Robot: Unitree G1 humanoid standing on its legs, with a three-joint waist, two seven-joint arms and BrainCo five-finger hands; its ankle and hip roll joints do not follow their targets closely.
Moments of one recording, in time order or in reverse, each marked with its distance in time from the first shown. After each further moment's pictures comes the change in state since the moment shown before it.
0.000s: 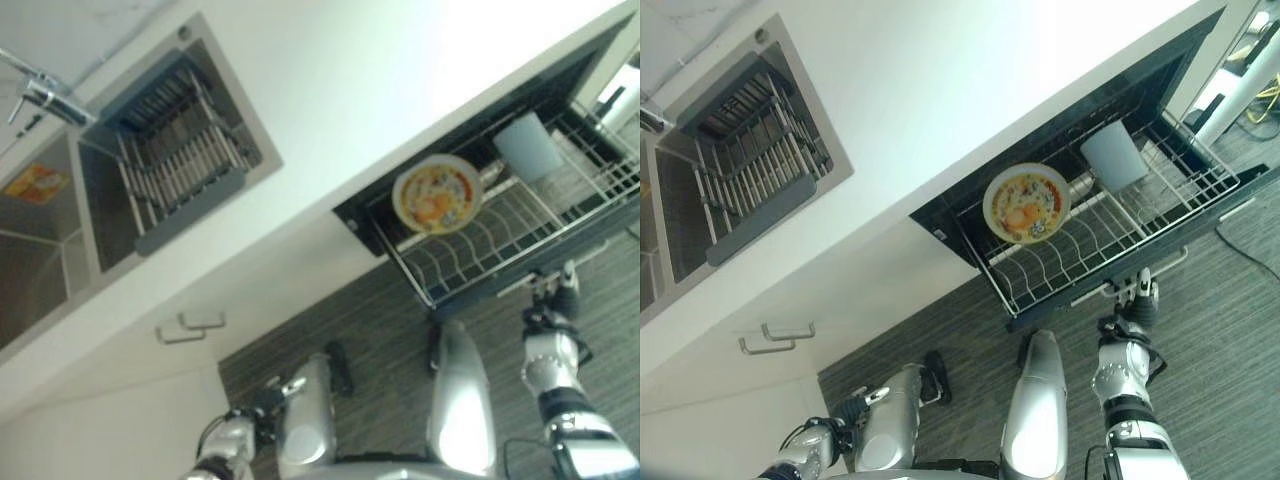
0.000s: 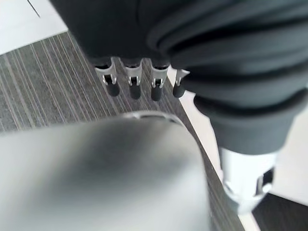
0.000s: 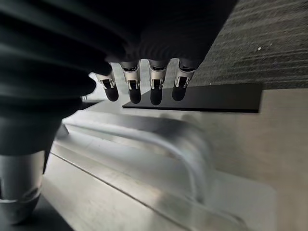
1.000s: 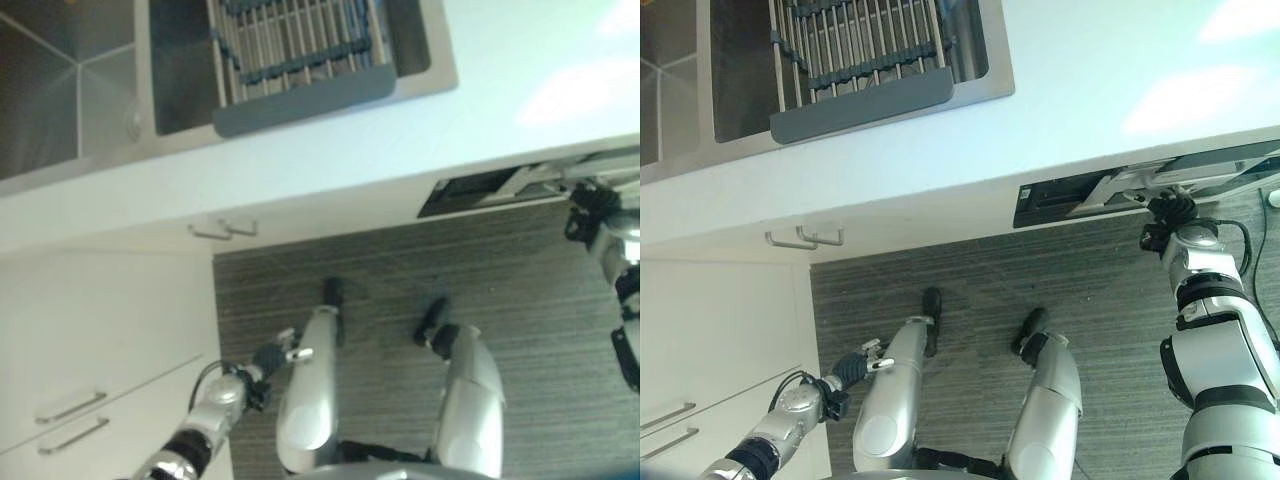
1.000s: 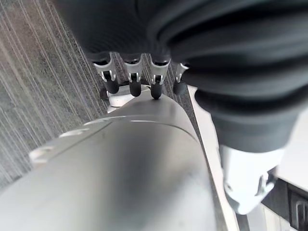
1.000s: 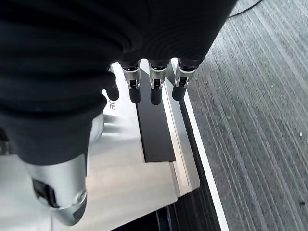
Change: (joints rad) left arm 0.005 0.226 -0.178 -0.316 -0.001 -0.074 -0.110; right arm -0.563 -0.372 0.420 0.369 -0.356 0.475 0.005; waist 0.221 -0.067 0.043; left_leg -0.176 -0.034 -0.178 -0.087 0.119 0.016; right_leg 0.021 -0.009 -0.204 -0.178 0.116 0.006
